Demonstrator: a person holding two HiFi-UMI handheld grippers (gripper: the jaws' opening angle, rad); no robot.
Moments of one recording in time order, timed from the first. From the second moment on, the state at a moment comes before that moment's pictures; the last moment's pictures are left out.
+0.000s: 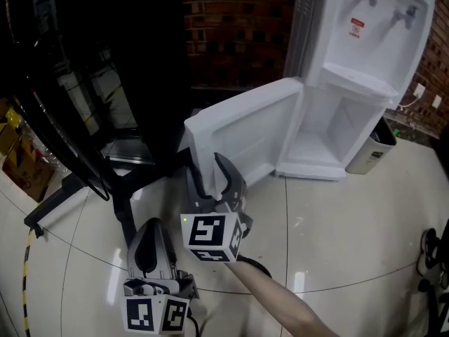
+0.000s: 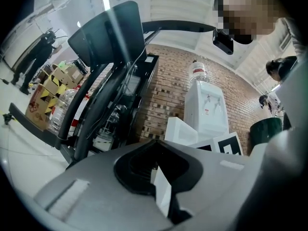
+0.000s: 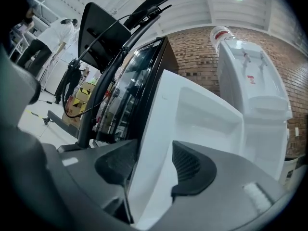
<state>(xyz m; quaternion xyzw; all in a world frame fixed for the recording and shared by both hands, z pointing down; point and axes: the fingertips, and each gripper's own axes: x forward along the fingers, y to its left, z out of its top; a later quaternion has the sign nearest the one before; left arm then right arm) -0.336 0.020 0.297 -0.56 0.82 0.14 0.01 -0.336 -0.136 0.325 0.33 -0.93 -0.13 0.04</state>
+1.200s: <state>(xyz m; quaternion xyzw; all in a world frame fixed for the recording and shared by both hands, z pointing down) -0.263 -0.008 0.254 -0.61 0.77 0.15 0.05 -0.169 -0.099 0.328 0.28 -0.95 -0.11 0.04</state>
